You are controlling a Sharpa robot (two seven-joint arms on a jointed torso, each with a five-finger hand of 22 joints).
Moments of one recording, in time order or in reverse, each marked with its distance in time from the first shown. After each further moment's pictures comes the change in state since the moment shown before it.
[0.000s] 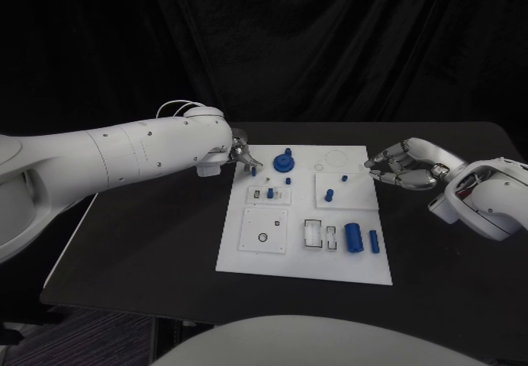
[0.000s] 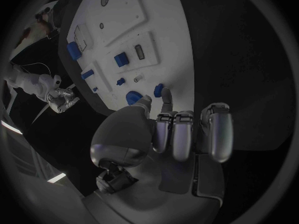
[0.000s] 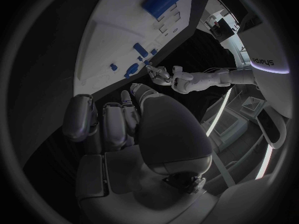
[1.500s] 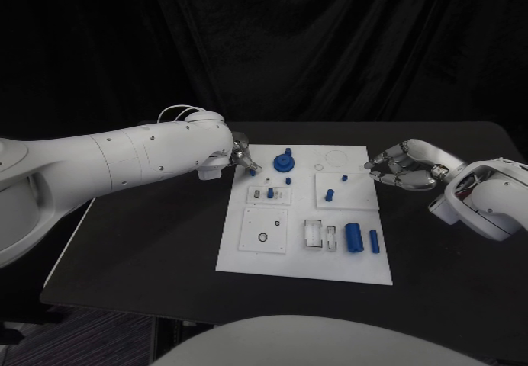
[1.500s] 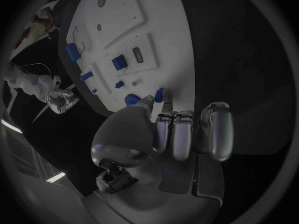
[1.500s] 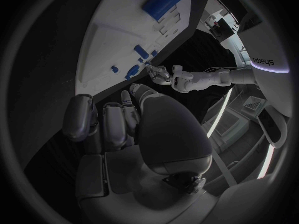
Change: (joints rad) left arm -0.018 0.006 0.000 -0.012 0.000 -0.010 0.014; left_hand 0.036 0.009 0.031 -0.036 0.065 -0.014 0.007 -0.026 -0.024 0.000 0.007 0.000 0.000 0.004 0.010 0.000 0.000 0.000 -0.007 0.014 -0.013 0.001; right arm -0.001 0.002 0.000 -0.002 0.000 0.013 -0.010; right_hand 0.000 0.000 0.011 -0.005 0.008 0.000 0.000 0.000 -0.001 0.000 0.000 0.000 -0.002 0.000 0.000 0.000 -0.002 0.000 0.000 0.000 -0.004 0.000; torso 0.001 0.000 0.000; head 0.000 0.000
